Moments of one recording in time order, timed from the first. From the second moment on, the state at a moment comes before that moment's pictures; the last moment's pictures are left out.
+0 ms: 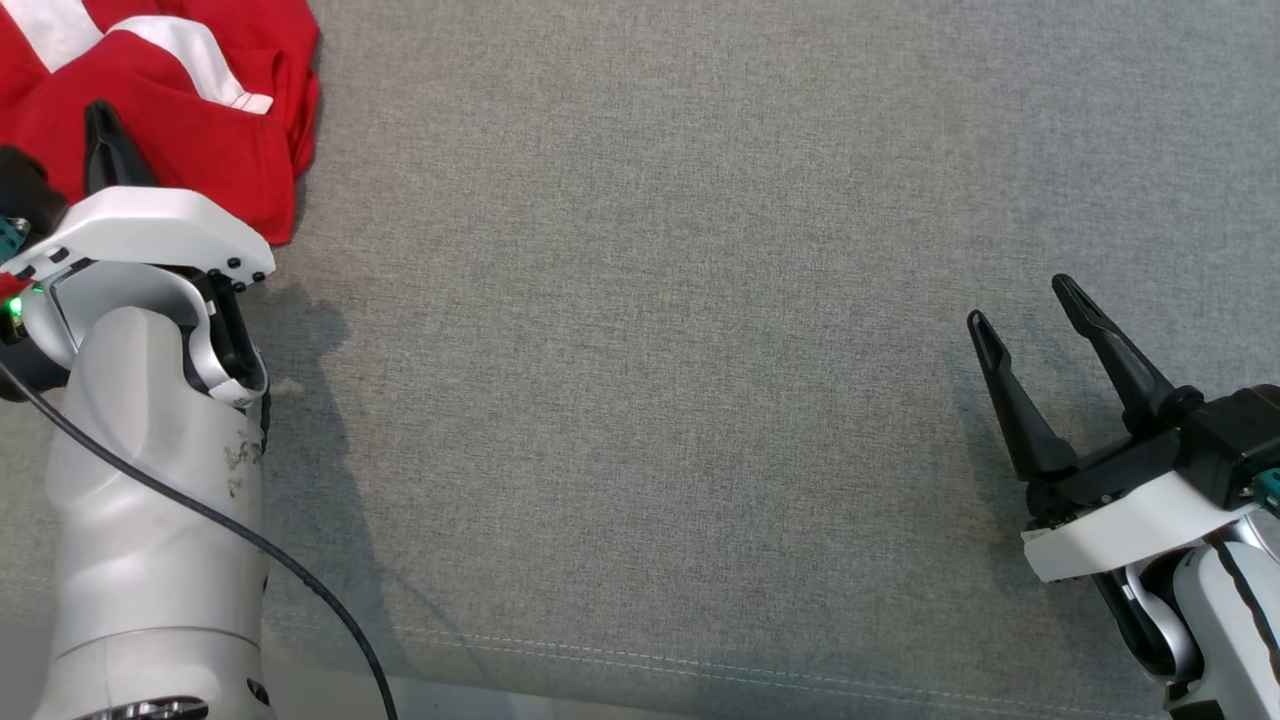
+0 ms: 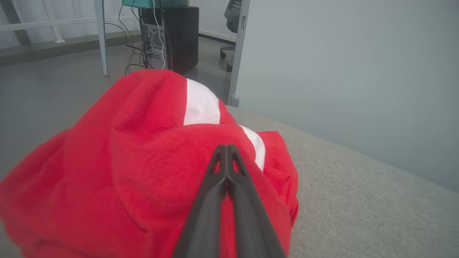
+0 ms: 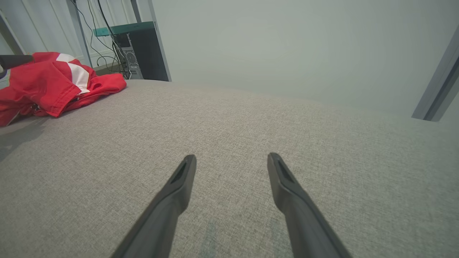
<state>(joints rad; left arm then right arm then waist) -0.88 0.04 0.28 0.86 -0.21 0.18 -0.26 -0.31 -0.34 0.30 0.11 0.33 0.13 -0.25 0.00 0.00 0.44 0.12</state>
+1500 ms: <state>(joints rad) -0.65 0.06 0.26 0.57 -0.20 0.16 -0.26 -0.28 -0.26 0.28 0.12 0.36 0.13 -0.25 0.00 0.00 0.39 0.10</state>
